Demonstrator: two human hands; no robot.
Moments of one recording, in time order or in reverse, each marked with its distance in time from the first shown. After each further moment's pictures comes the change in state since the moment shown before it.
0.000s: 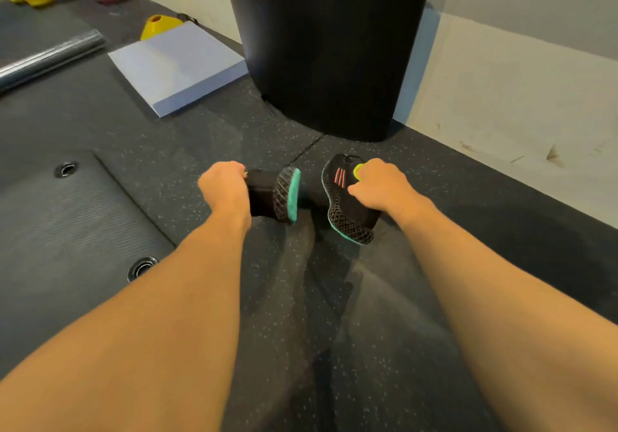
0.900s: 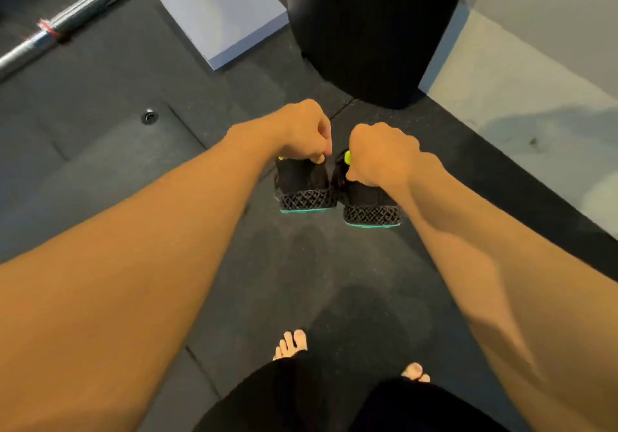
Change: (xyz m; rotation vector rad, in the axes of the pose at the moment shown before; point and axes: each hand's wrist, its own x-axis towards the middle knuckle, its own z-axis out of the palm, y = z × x) left_hand -0.136 0.226 -0.097 1.197 -0.979 0.428; right_hand -0.167 -0.143 -0.171 -0.327 -0.203 -0.188
